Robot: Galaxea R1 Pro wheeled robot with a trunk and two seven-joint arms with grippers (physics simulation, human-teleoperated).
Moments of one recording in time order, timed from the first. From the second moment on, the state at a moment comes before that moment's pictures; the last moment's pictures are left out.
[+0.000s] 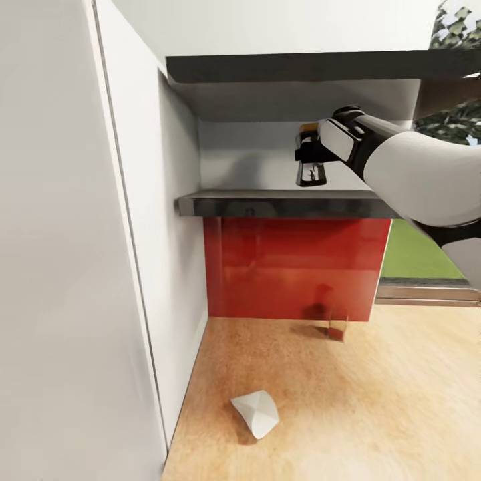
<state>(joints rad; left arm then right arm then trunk) 0.01 0.11 -0.28 -0.01 0.78 -0.19 0.03 -2.00 0.08 -0.61 0.03 0.60 0.57 -0.18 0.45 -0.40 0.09</state>
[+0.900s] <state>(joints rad) 0.01 0.11 -0.28 -0.01 0.78 -0.19 0.03 -1.99 0.07 -0.61 0.03 0.59 0.57 -0.17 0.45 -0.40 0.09</state>
